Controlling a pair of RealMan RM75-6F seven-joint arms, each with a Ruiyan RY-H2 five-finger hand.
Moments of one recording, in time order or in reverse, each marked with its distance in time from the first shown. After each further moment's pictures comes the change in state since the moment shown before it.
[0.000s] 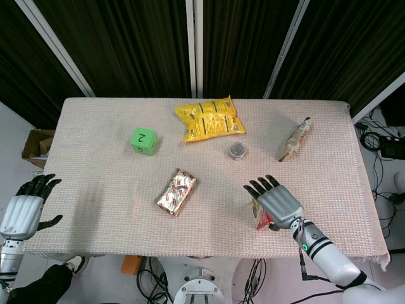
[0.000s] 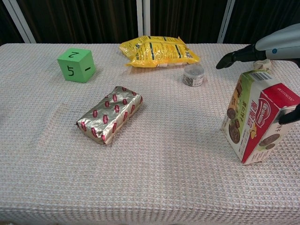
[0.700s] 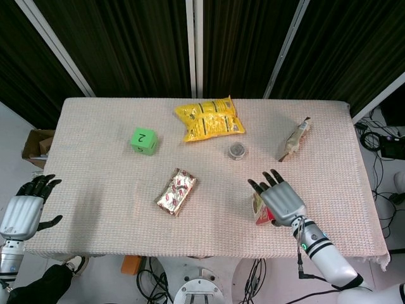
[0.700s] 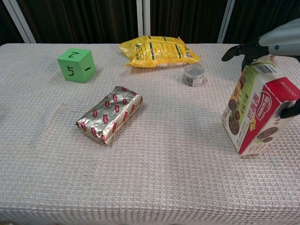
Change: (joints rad) left arm 0.001 -0.002 0.002 -0.001 -0.004 -0.002 0.007; right arm -0.020 -0.074 -0.014 0.011 -0.015 0.140 -0.094
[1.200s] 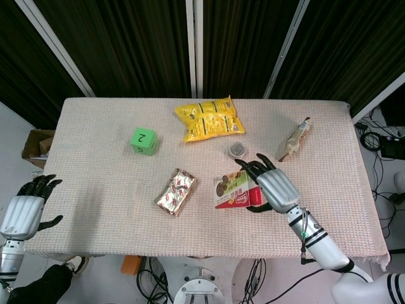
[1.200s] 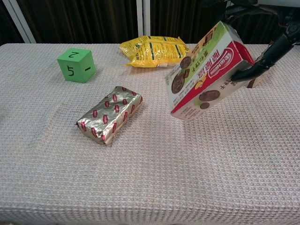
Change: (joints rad) left arm -0.003 0.001 0.000 -0.002 0.001 -0.003 0.001; right arm -0.137 -0.152 0.089 0.317 -0.427 0.049 0.764
